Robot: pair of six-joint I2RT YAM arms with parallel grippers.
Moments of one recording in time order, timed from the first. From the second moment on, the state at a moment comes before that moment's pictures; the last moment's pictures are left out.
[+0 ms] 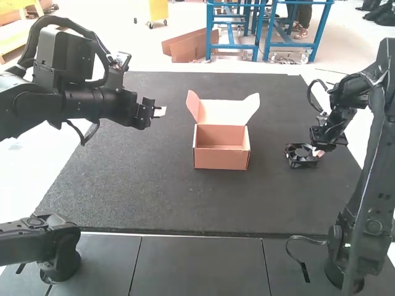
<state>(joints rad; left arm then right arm) -0.51 0.79 0.83 -0.52 0.02 -0.01 -0.19 2.04 1.36 -0.77 -0.08 -0.18</state>
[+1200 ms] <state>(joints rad) -0.51 0.79 0.77 -0.48 0.02 -0.01 0.10 1.26 1.23 -1.03 -0.26 0.30</state>
